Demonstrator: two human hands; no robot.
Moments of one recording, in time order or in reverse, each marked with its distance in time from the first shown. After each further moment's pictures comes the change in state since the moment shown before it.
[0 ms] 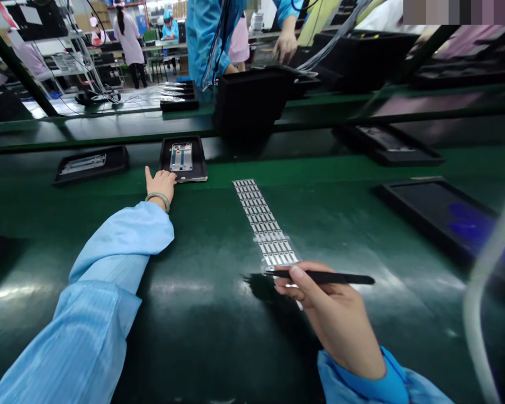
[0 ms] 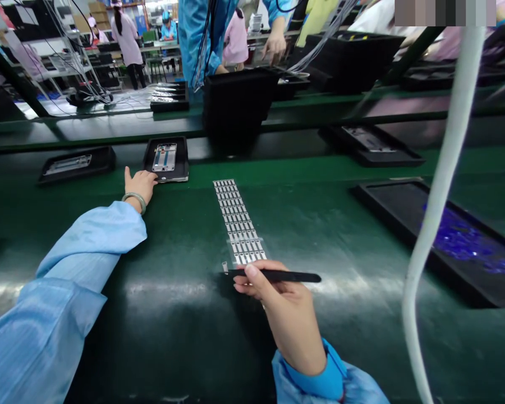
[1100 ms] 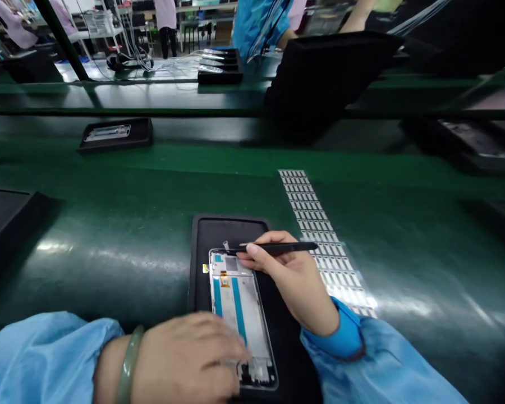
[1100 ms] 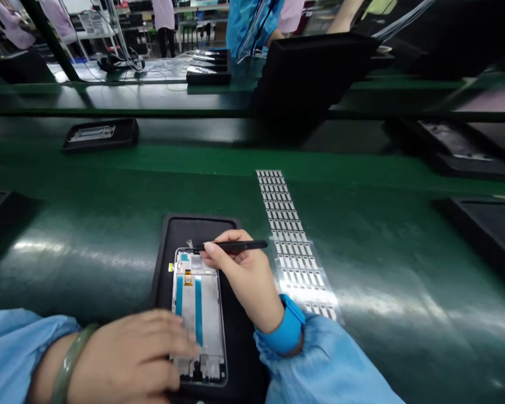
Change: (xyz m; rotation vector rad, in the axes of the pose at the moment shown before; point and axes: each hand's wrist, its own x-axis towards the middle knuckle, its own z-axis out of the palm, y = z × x) left_hand -0.250 0.059 -0.118 -0.731 -0.276 0.748; right_hand 0.005 0.004 0.100 -0.095 -0.368 0.063
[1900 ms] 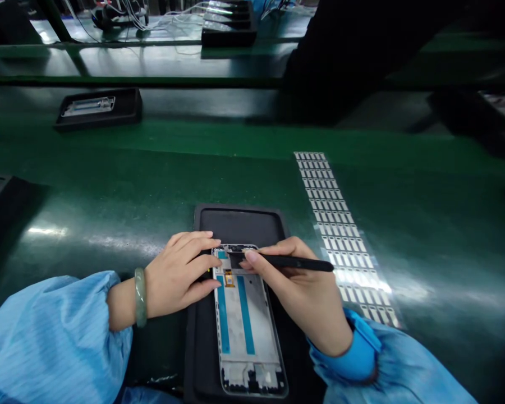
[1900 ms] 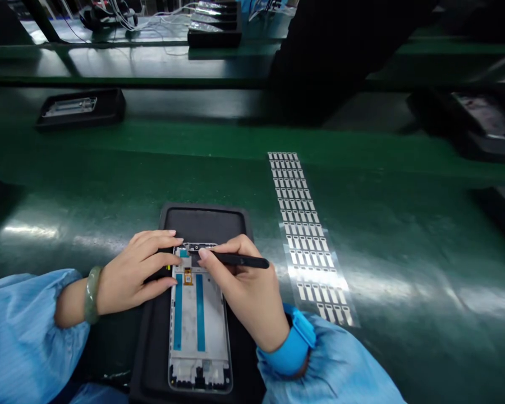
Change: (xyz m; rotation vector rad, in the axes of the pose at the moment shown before) left_hand 0.003 -0.068 -0.010 0.123 0.127 -0.314; right_hand -0.009 0.013 -0.003 -0.474 0.012 -0.271
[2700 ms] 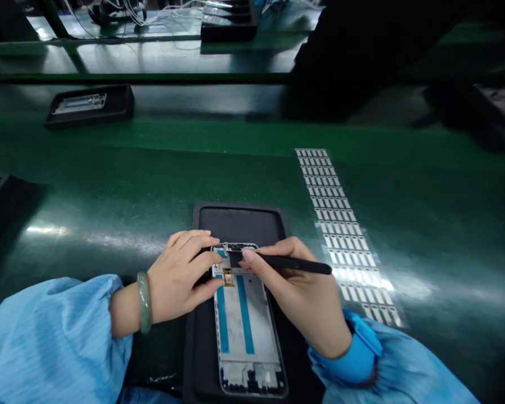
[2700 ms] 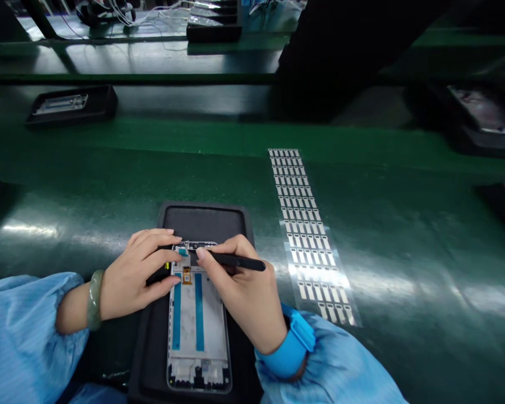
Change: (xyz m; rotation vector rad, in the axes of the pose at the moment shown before) left_hand 0.004 0.010 0.005 0.029 0.074 -0.081; right_hand -0.003 0.002 0.001 -0.101 0.010 -0.018
